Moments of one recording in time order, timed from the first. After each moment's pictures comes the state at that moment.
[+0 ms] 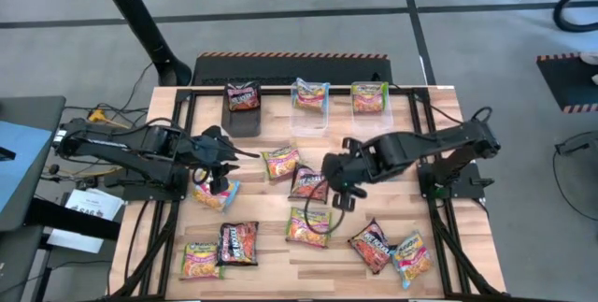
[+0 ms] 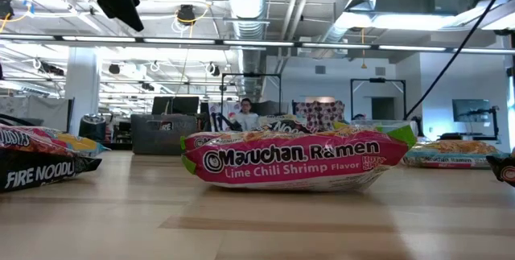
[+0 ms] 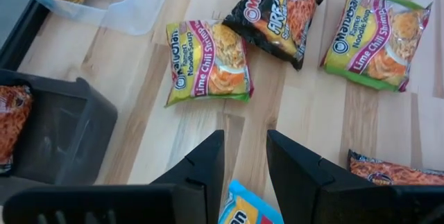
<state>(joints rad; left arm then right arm) -0.13 0.96 0.96 -0.83 -0.29 -0.27 0.27 1.66 1.73 -1.19 0.25 0.42</state>
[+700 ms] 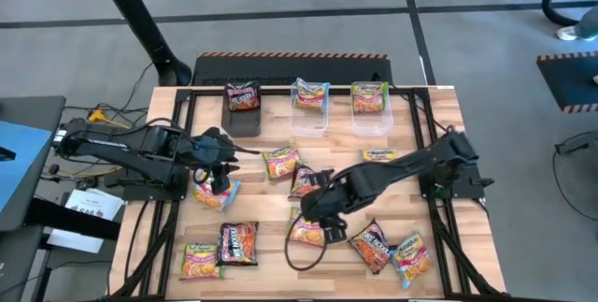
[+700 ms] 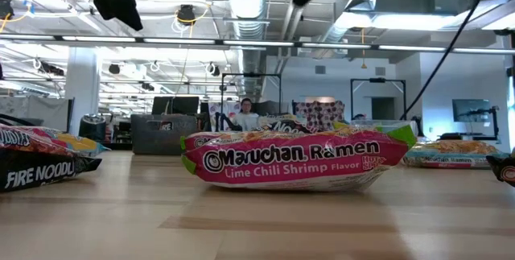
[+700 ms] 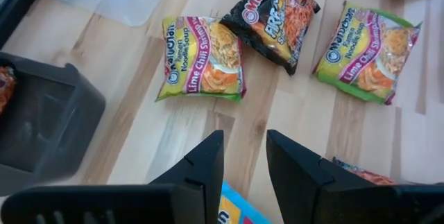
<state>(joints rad) -0.13 0.96 0.96 -0.83 -0.27 -0.37 0.34 1.86 1.73 -0.97 0.07 0.08</state>
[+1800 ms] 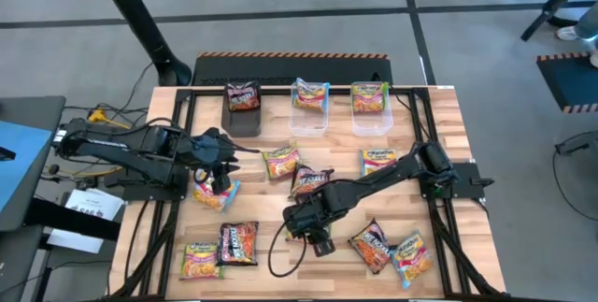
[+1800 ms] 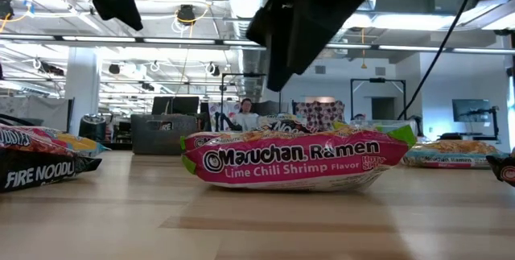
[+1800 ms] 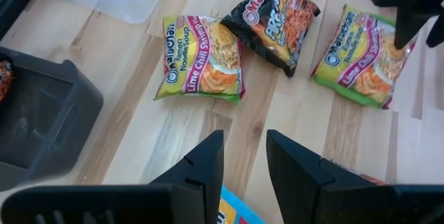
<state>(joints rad) -0.13 0.96 0.96 -0.82 -0.27 -0.40 0.33 2.08 1.73 -0.83 -0.13 0.03</state>
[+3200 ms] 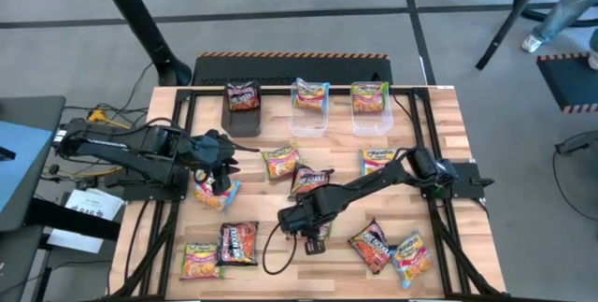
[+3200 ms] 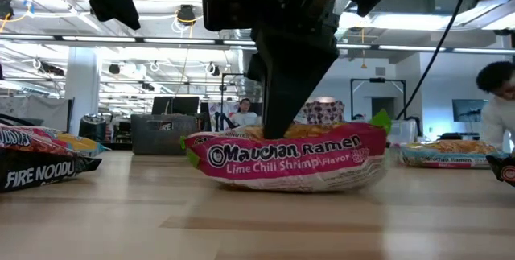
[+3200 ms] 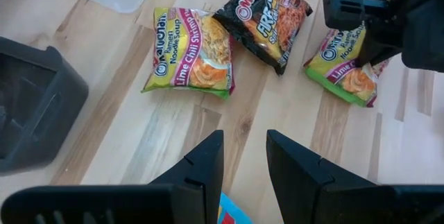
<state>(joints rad) -0.13 0.96 0.96 -0.82 -0.23 -0.45 0.32 2.23 1.73 -0.82 -0.09 0.16</state>
